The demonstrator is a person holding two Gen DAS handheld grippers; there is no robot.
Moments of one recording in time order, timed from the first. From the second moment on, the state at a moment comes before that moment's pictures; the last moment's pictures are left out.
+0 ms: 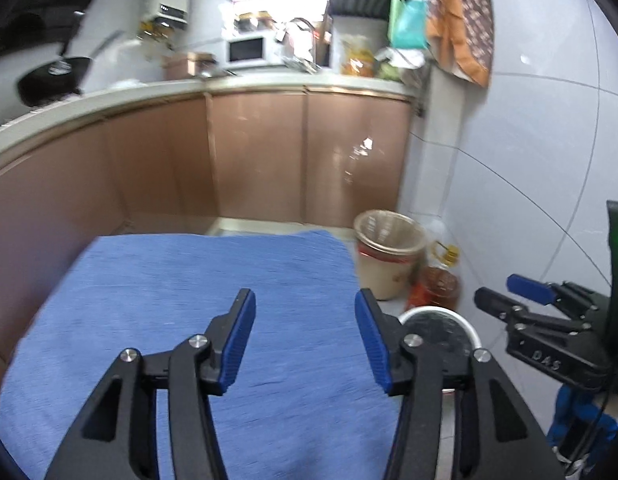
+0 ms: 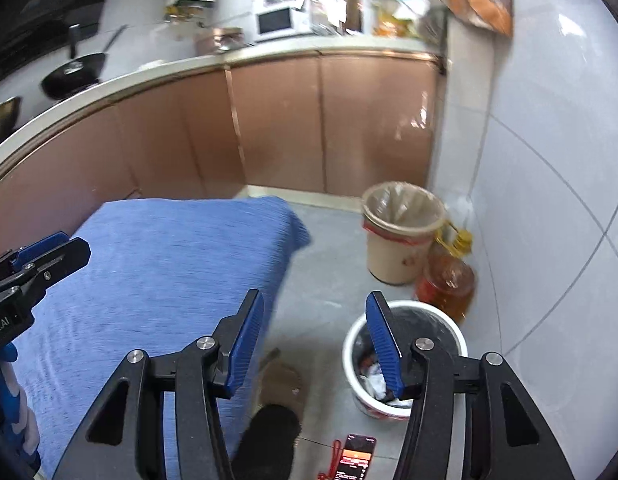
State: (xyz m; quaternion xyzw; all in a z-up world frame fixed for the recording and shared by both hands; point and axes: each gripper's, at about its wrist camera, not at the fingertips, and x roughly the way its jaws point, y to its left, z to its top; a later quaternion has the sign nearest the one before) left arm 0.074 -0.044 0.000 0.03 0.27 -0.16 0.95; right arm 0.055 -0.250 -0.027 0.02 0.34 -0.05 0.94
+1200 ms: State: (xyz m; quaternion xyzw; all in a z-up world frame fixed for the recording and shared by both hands) left arm 0.002 0.065 0.022 0.03 0.18 -0.01 0.98; right arm 0.003 -0.160 0.016 -0.03 0.23 -0.05 0.97
